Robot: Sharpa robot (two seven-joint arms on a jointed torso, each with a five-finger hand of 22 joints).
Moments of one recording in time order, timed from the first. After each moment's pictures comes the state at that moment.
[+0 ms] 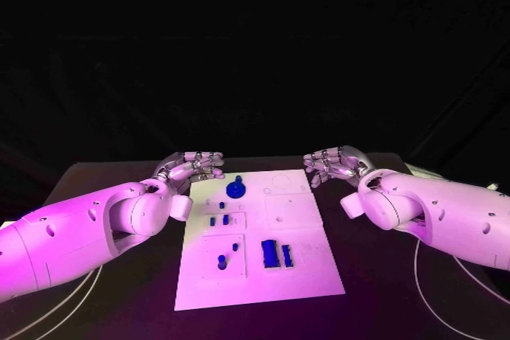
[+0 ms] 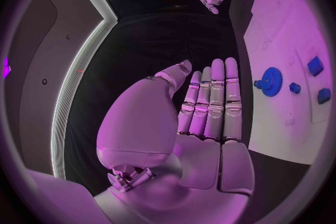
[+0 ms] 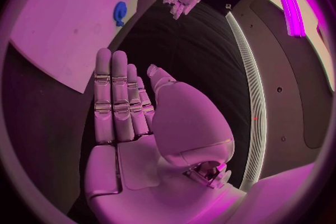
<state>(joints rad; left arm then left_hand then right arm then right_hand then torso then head) 1.14 -0.78 -0.03 1.38 0.03 -0.24 0.30 1.34 -0.09 0.40 0.02 0.12 0.99 0.20 0.13 0.07 1.01 0.14 0.27 0.07 1.01 0.08 0.53 0.29 0.17 0.97 0.18 0.24 0.63 1.16 -0.84 -0.05 1.39 -0.37 -0.40 0.17 1.38 0.02 0.14 0.12 0.26 0.86 0.18 0.13 0.23 0.99 0.11 0.31 0.53 1.21 0.03 0.42 0.50 0.18 1.06 0.13 0.57 0.28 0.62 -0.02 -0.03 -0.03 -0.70</state>
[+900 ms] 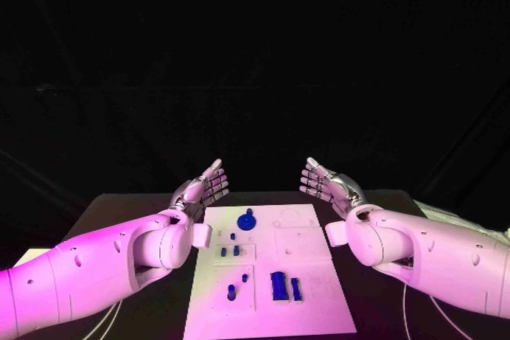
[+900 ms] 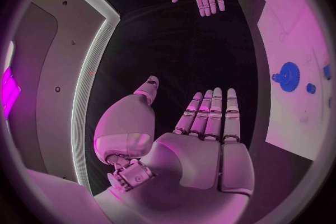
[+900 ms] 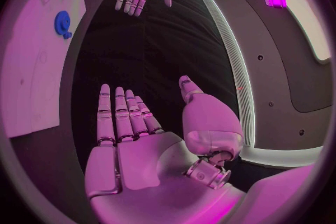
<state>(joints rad) 1.09 -0.74 -0.01 1.43 0.06 -0.45 0.40 0.68 -0.01 0.19 0.00 0.02 0.48 0.10 0.01 0.00 0.48 0.07 0.09 0.00 0.49 0.03 0.12 0.06 0.11 0.45 0.12 0.01 0.23 1.09 -0.77 -0.01 1.44 -0.09 -0.49 0.38 0.66 0.00 0.13 0.00 0.13 0.46 0.10 0.01 0.04 0.50 0.04 0.04 0.09 0.55 0.01 0.01 0.11 0.11 0.51 0.11 0.13 0.01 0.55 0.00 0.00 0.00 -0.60</state>
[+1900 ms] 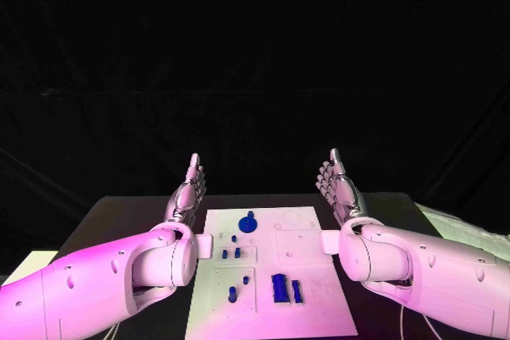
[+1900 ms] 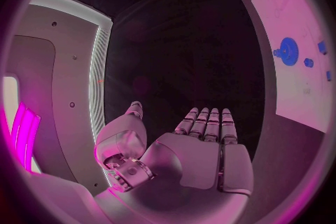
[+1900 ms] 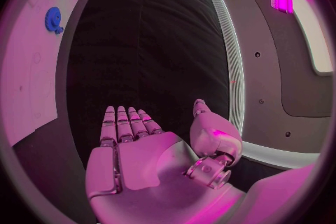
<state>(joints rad) 1.05 -0.78 0.00 1.57 0.01 -0.76 0.50 0.20 0.00 0.02 0.00 0.01 0.14 0.00 0.00 0.00 0.14 0.00 0.01 0.00 0.14 0.00 0.01 0.00 0.01 0.13 0.00 0.01 0.03 1.05 -0.78 0.00 1.57 0.00 -0.76 0.50 0.19 0.00 0.01 0.00 0.01 0.13 0.00 0.00 0.00 0.15 0.00 0.01 0.00 0.16 0.00 0.01 0.00 0.02 0.15 0.00 0.01 0.00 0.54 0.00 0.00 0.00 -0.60</state>
